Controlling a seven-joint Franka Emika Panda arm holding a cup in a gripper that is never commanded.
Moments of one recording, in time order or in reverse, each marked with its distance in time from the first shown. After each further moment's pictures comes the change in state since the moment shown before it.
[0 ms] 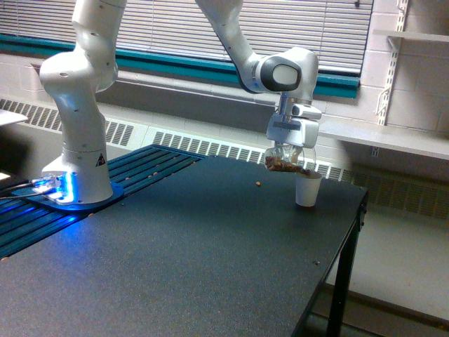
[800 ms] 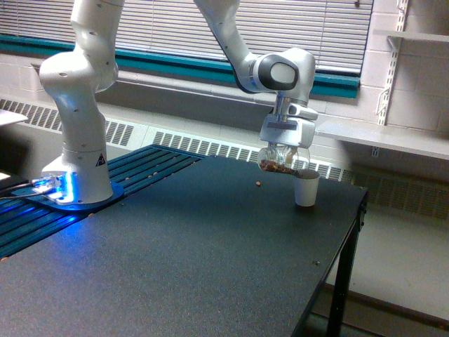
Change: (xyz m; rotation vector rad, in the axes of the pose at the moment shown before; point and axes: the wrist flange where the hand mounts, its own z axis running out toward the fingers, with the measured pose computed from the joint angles) arm -0.008 0.011 0.002 -0.063 -0.021 -0.043
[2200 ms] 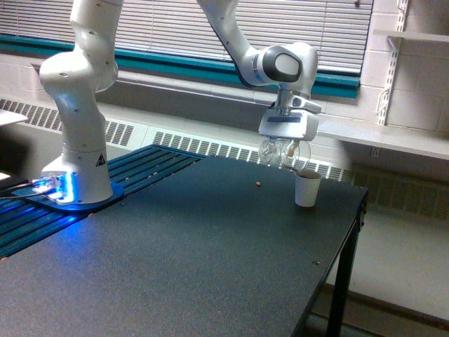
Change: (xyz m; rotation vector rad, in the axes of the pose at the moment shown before) arm 0.000 0.001 -0.018 -0.080 -0.014 -0.079
